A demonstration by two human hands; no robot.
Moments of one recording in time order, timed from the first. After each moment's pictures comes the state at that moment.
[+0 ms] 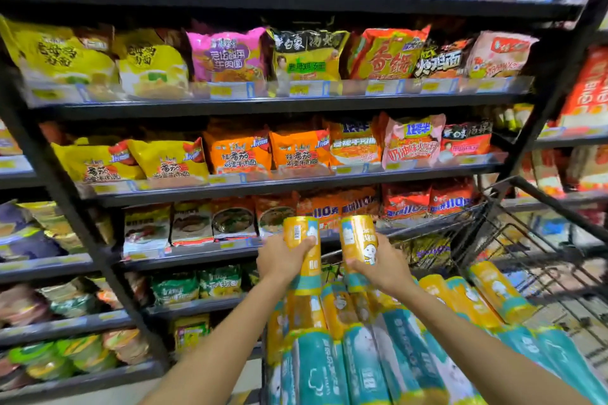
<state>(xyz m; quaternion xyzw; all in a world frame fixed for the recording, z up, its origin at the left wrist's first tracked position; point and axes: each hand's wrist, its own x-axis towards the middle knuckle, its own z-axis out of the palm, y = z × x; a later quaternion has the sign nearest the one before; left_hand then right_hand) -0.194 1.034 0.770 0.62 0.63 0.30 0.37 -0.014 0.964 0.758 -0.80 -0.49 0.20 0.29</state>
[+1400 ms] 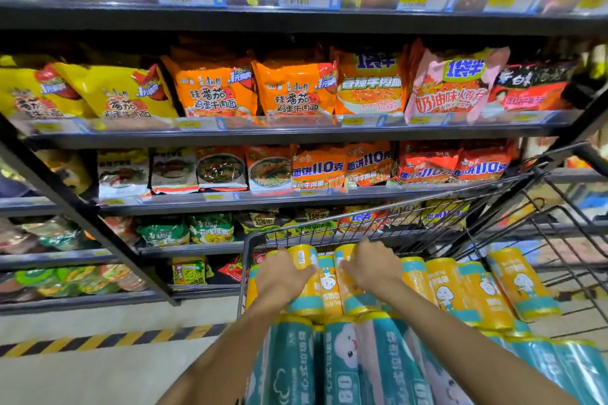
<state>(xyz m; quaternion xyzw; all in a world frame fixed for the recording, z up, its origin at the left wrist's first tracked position) -0.142 1.051 0.658 0.67 0.70 0.03 0.25 0.009 1.017 0.689 -0.83 -0.54 0.15 -0.03</state>
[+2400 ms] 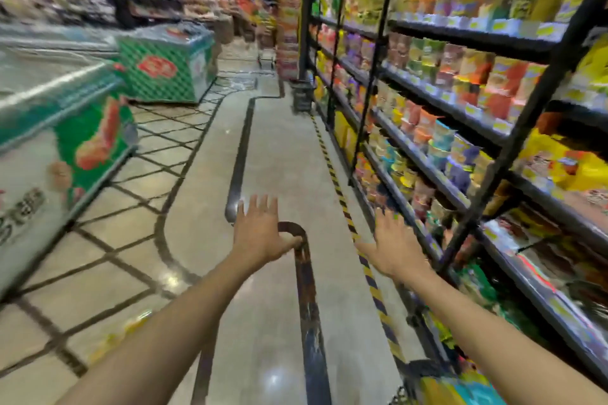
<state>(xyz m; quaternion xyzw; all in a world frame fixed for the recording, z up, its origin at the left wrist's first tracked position) -0.358 0.631 0.793 0.17 0.98 0.07 -0.07 -0.271 0.846 0.801 -0.15 -0.99 0.04 0.04</state>
